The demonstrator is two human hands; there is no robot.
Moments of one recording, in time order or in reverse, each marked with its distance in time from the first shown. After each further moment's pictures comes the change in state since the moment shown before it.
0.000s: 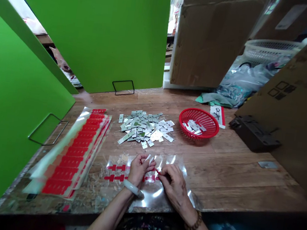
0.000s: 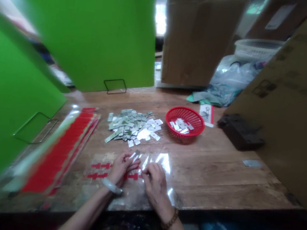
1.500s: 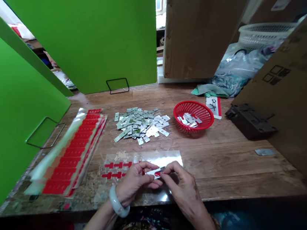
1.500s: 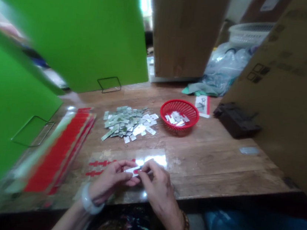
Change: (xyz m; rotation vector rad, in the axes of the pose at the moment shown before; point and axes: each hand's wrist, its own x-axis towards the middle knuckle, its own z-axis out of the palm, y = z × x) left_hand -0.064 0.039 0.005 0.142 -0.408 -0.243; right_hand -0.010 -0.039 -0.042 0.261 -0.040 0.227
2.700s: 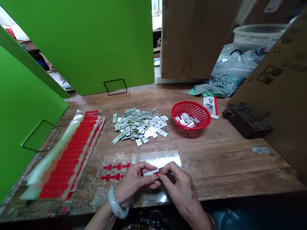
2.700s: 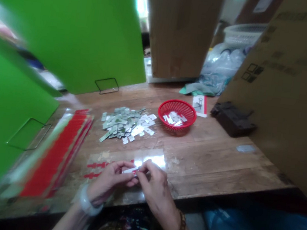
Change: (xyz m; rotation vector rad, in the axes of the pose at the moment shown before) left_hand 0.001 0.000 0.001 0.038 -0.003 0.015; right_hand 0.000 -0.006 0.002 0.027 -0.003 0.015
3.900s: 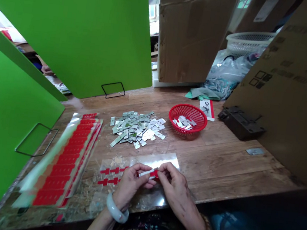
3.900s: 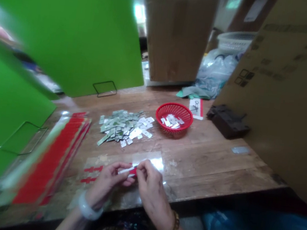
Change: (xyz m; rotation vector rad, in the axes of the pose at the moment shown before) left_hand 0.003 -0.001 0.000 0.073 0.132 0.081; right_hand 0.007 -0.004 0.006 -0.002 0.058 0.021
